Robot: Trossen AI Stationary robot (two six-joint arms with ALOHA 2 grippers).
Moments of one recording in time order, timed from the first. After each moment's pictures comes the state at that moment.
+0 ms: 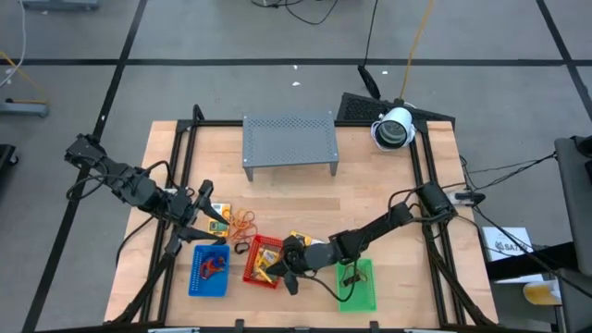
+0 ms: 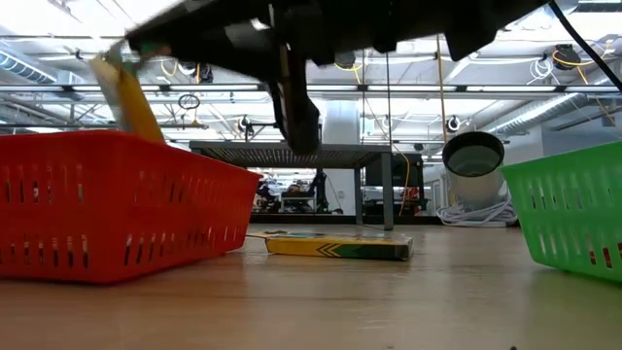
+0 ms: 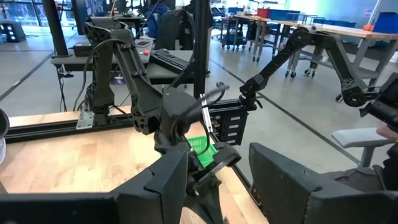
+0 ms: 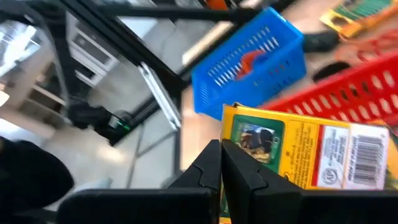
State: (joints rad) left arm -0.56 0.76 0.86 -0.21 -0.16 -0.08; right arm 0.41 2.09 1.25 0.62 0.15 0.84
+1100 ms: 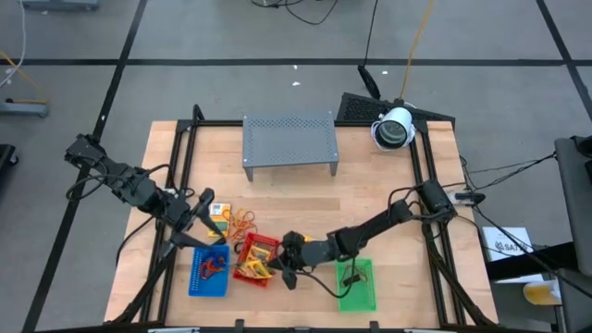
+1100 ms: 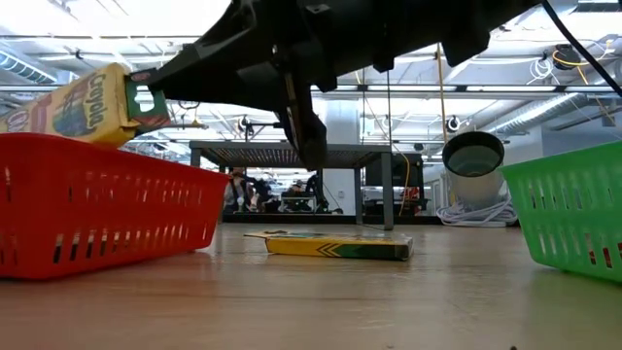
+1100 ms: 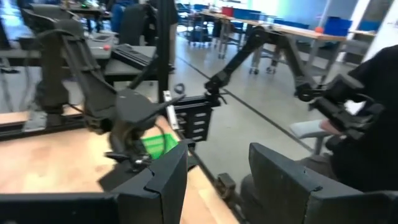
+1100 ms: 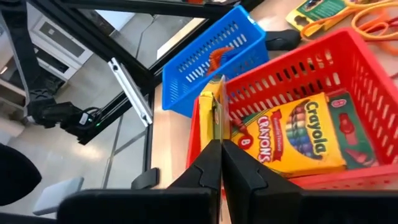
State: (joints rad) left arm -0.56 0.76 0.86 -0.21 0.00 -0.12; right arm 0.38 2.09 1.25 0.51 0.18 0.81
